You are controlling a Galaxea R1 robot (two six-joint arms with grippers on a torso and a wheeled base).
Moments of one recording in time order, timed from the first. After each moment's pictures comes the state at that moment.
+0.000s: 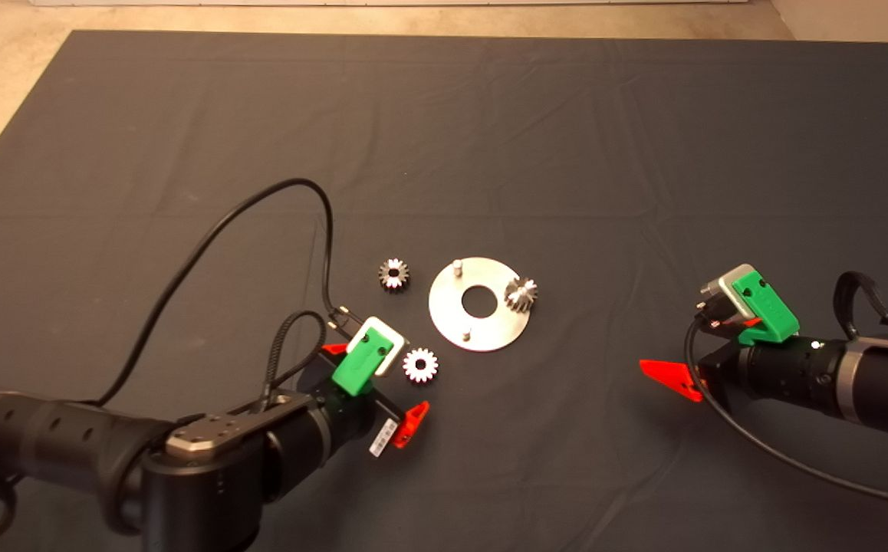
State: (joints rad) left arm 0.11 2.41 -0.51 1.42 1.47 -1.10; right arm 0.07 1.95 -0.42 -1.14 -1.22 1.21
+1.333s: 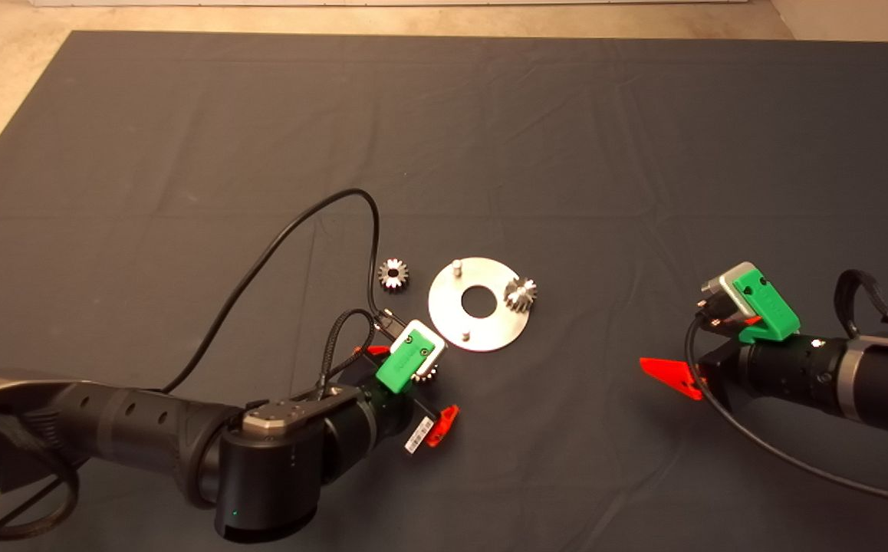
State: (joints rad) left arm 0.12 2.50 -0.62 1.39 1.45 -1.07; right arm 0.07 1.95 -0.42 -1.15 -1.22 1.21
